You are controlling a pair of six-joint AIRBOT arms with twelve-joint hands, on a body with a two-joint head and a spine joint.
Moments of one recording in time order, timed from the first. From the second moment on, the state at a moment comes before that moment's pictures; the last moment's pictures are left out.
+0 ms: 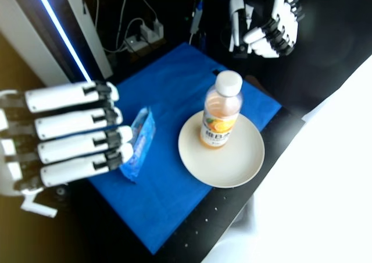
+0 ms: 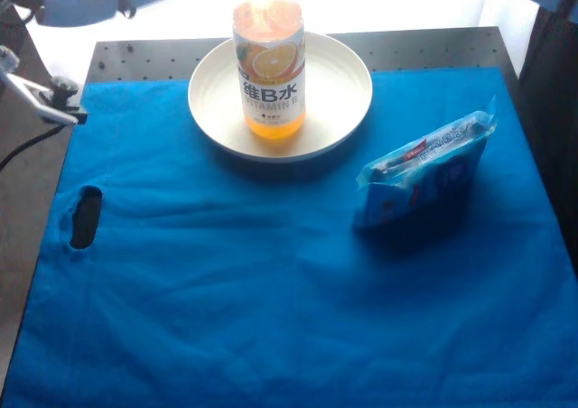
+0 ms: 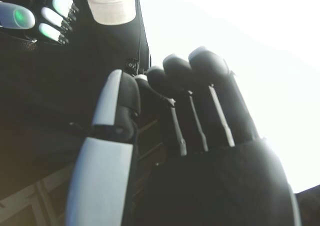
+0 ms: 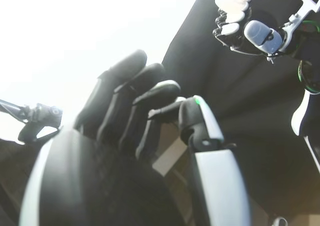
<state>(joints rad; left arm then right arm) 0.62 -1.07 1.43 0.00 -0.99 0.37 -0.76 -1.10 1.42 0.05 1.32 -0.09</state>
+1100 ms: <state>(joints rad) 0.37 -1.21 1.65 0.71 -0.60 -0.09 -0.76 -1.11 1.42 0.05 1.33 -0.08</state>
